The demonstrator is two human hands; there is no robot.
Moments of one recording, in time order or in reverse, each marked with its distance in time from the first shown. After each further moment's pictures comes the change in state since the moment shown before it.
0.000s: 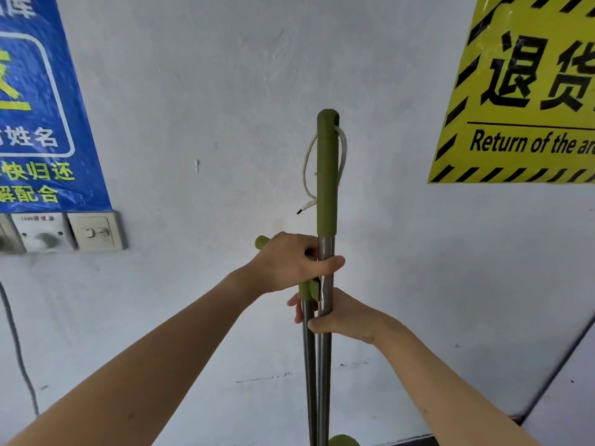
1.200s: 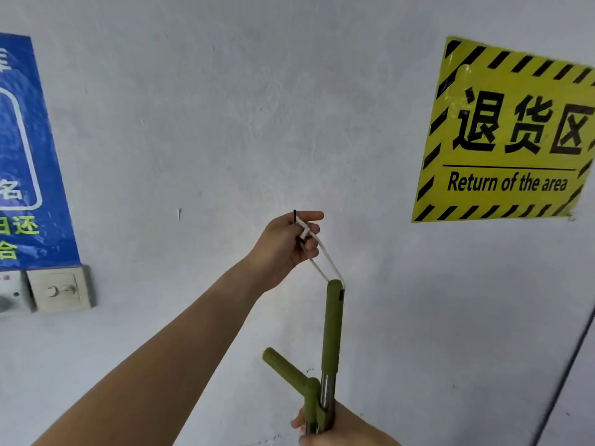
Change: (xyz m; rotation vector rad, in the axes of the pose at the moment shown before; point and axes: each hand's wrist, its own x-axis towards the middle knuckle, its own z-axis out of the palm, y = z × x) left_hand 0.066 0.034 -0.051 -1.332 0.055 -0.111; right_hand -0.002 0.089 0.036 0.069 -0.021 0.406
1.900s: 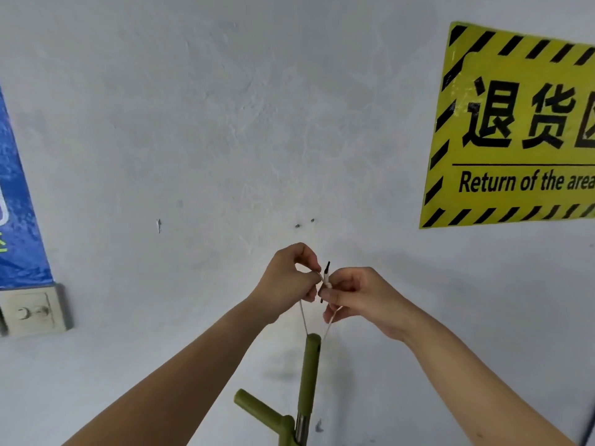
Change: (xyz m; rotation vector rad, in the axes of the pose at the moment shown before) left_hand 0.027 -0.055 -0.006 0.691 0.114 0.081; right_hand -0.029 -0.144 -0.136 0.205 0.285 -0.550
